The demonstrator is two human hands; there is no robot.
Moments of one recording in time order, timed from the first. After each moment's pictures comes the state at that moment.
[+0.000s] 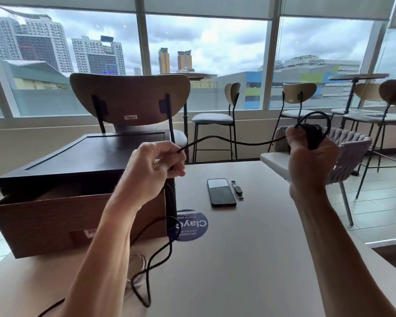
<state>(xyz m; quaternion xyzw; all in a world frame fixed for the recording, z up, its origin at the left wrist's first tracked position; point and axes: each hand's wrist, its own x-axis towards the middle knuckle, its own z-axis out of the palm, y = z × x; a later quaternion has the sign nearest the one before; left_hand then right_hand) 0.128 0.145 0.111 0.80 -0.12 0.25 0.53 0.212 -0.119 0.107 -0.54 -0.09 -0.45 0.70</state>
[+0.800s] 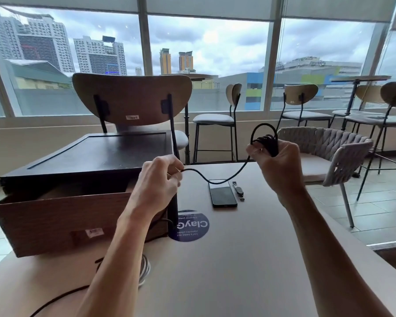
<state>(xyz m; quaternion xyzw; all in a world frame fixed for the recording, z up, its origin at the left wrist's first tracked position) 0.143 0.143 0.085 0.89 -0.04 0.30 0.34 0.204 -0.091 0.100 -0.70 -0.19 -0.33 0.60</state>
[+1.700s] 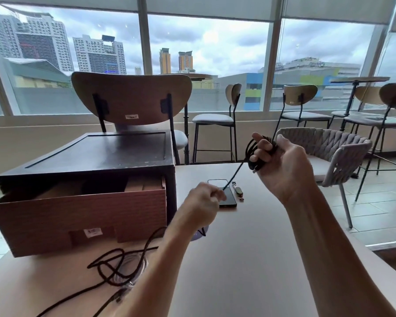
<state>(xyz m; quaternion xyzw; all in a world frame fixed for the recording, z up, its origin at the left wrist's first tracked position) 0.162 0.073 0.050 0.88 -0.03 0.07 0.47 0.201 -0.091 0.117 -0.34 -0.11 0.04 0.93</state>
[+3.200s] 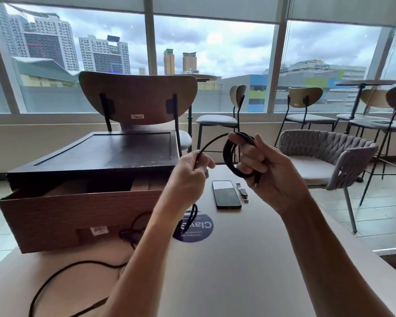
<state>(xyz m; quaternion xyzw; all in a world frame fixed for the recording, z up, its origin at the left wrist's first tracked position) 0.142 0.097 0.096 0.79 -0.05 0.20 0.57 0.189 -0.072 0.105 -0.37 -0.34 0.20 0.84</state>
